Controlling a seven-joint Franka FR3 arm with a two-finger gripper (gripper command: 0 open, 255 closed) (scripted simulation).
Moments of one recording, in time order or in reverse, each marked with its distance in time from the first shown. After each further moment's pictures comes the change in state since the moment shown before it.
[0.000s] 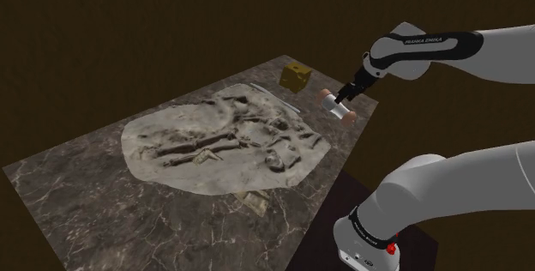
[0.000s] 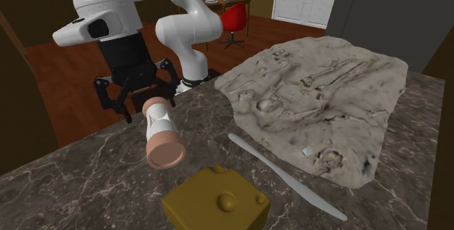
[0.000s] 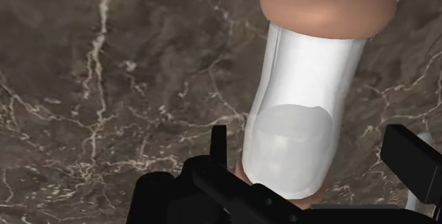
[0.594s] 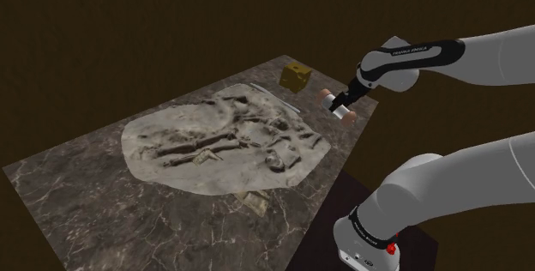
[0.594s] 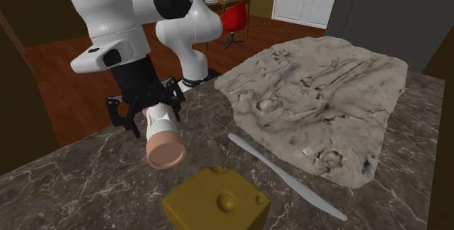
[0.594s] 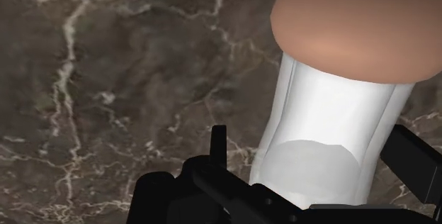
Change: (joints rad) arm 0.027 0.065 -0.038 -0.071 0.030 0.138 -0.031
